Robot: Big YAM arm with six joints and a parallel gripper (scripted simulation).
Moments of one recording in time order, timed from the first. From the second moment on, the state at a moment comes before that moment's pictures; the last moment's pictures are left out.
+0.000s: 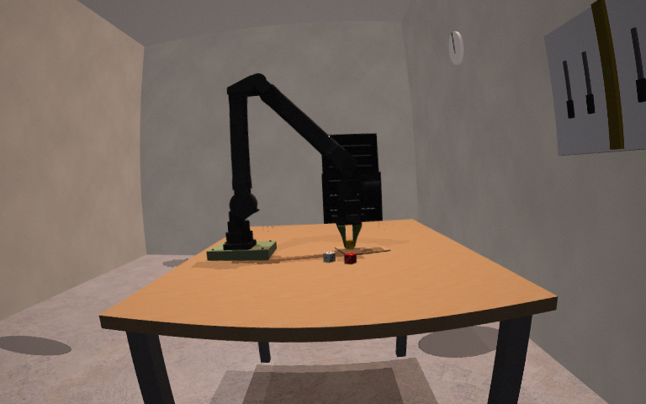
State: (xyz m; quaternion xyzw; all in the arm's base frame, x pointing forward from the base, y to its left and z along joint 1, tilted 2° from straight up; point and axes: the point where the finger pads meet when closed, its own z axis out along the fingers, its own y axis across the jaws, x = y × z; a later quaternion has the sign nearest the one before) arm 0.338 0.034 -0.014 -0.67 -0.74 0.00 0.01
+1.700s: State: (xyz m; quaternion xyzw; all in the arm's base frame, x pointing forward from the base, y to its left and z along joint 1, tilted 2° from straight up) arm 0.339 0.034 -0.015 -0.67 -0.74 -0.01 0.01
